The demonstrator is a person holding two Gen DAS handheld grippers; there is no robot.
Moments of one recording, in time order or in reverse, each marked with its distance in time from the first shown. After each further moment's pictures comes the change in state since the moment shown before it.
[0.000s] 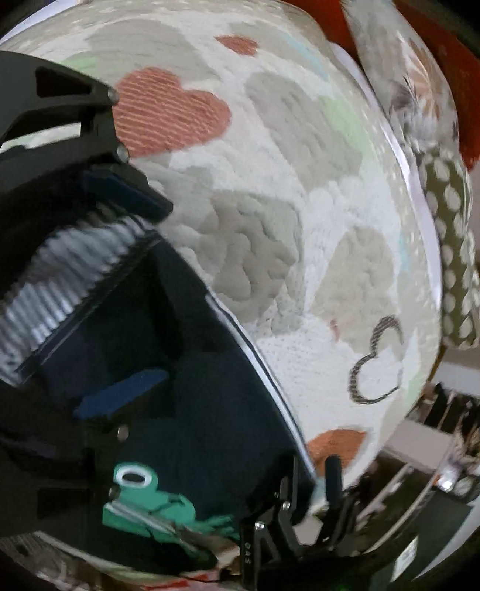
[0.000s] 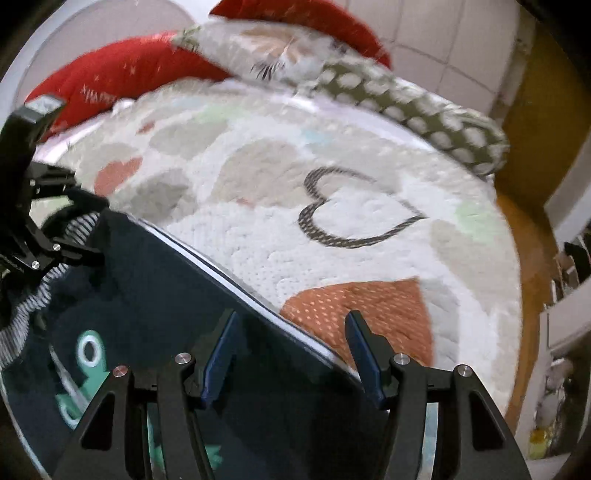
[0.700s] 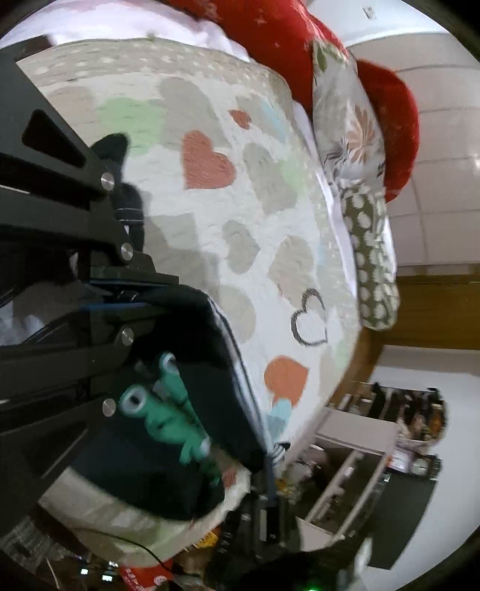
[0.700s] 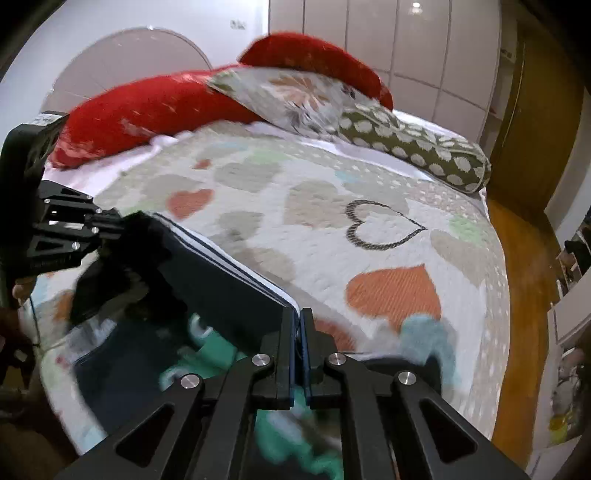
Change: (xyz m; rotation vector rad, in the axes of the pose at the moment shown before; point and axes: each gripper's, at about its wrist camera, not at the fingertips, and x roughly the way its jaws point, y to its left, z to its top) left arm -0.147 -0.072 -0.103 -0.043 -0.329 0.080; right arm -0.124 0.075 -0.052 0.062 -0.180 0.040
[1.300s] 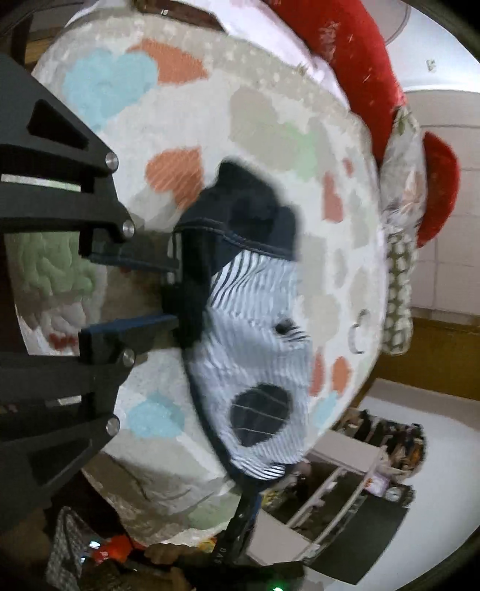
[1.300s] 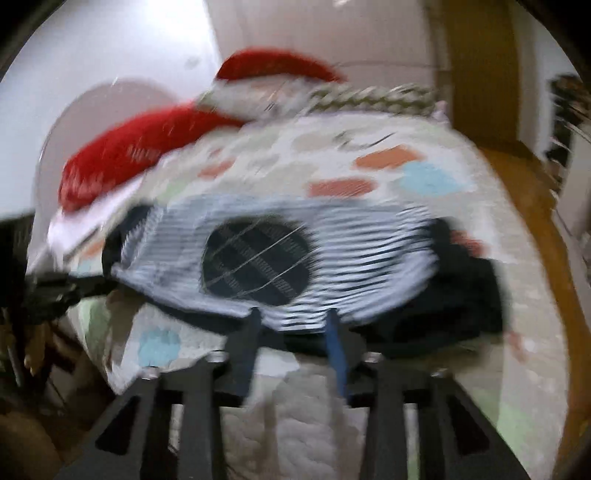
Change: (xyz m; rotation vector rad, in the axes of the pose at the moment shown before) left arm -0.074 -0.024 -0.151 -0.200 -0.012 0.043; right arm -0.072 0.050 -0.173 0.320 -0.104 -0.006
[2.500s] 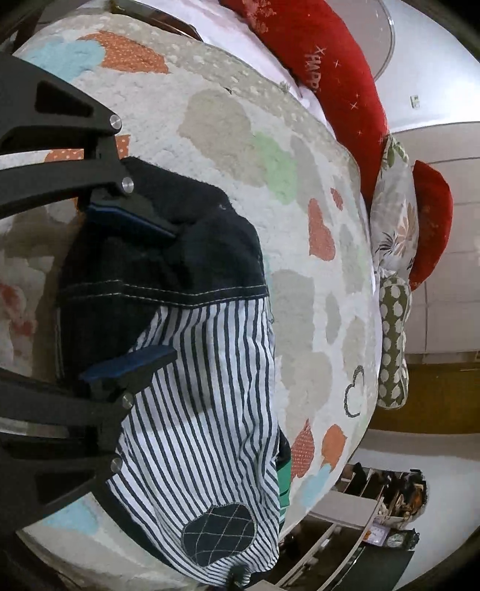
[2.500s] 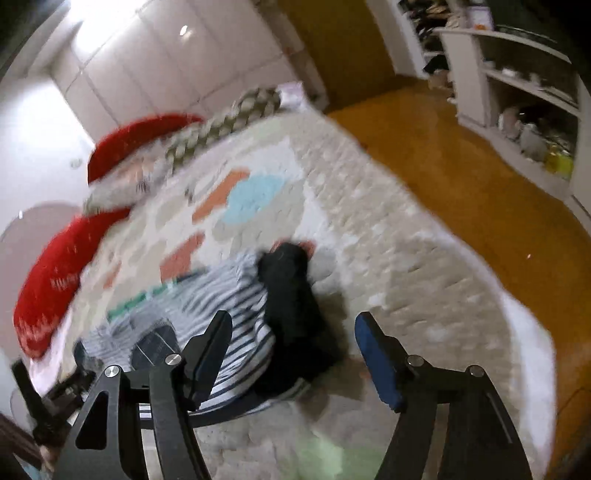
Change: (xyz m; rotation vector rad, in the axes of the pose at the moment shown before) left arm 0.088 -0.001 0.020 -0.008 -0.043 0.251; right arm 0.012 -0.123 0.012 0.480 -0.003 -0.160
